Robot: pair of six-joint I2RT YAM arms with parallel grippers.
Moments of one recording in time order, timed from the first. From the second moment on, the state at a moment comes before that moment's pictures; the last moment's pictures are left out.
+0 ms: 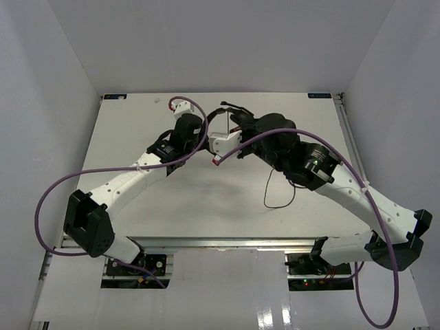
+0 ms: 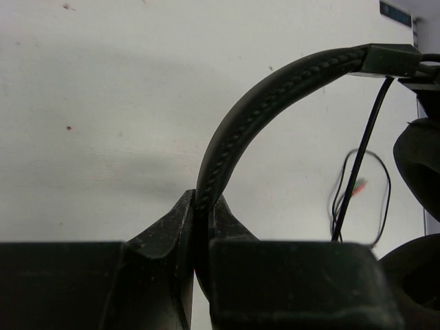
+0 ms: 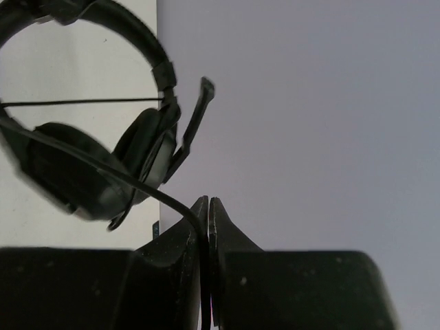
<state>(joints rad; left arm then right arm) -0.65 1.46 1.21 -0.28 -0.32 -0.69 1.00 1.29 1.56 -0.60 0.35 -1.26</state>
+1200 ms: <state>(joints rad) -0.74 1.20 1.01 -0.22 0.17 -0.39 0.50 1.33 1.53 -0.62 -0.24 -0.92</state>
